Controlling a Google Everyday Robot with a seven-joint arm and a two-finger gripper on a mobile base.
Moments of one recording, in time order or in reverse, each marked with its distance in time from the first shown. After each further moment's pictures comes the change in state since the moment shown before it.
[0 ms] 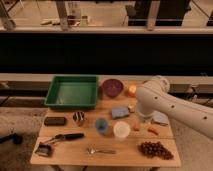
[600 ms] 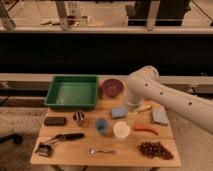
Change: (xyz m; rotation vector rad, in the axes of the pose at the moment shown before) arm -0.055 -0.063 -0.011 0.050 -0.155 -0.087
